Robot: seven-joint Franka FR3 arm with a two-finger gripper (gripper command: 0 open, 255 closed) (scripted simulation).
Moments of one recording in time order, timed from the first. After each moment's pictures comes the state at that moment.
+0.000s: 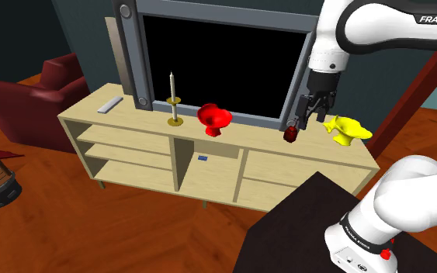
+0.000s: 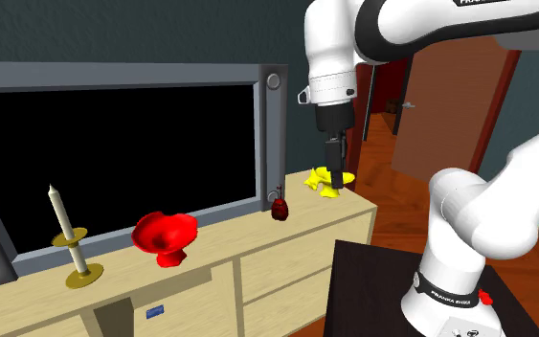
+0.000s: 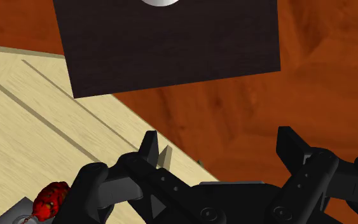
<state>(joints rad) 0.02 -0.75 0.05 -2.44 0.09 1.51 0.14</state>
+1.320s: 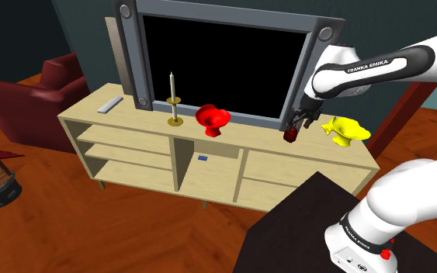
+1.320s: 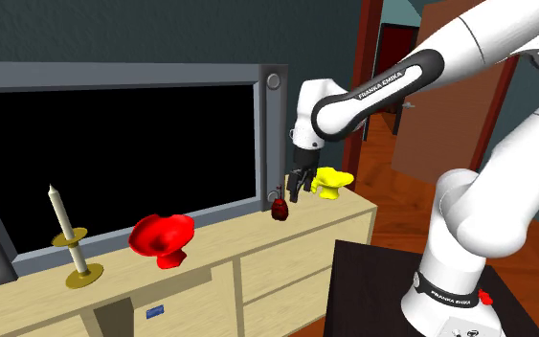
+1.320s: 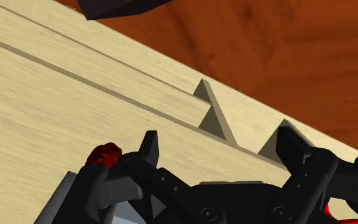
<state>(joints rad) -0.16 -0.48 -0.18 -2.66 -0.04 2.26 0.02</state>
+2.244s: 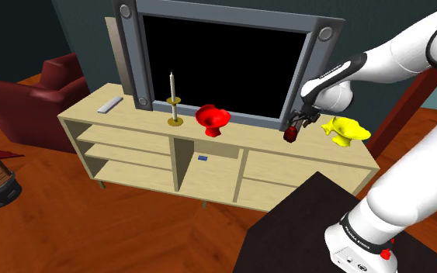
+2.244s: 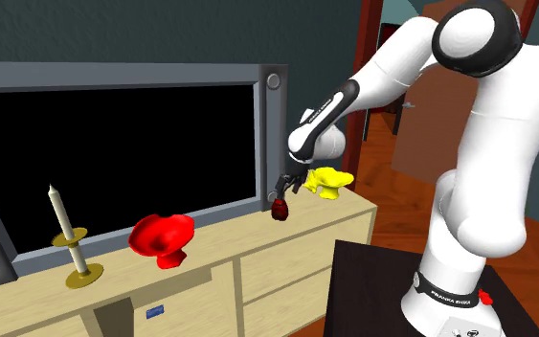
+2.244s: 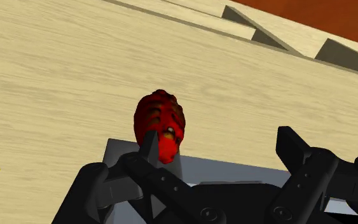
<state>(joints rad) -0.15 -0.03 -0.40 -2.53 0.30 2.74 -0.32</state>
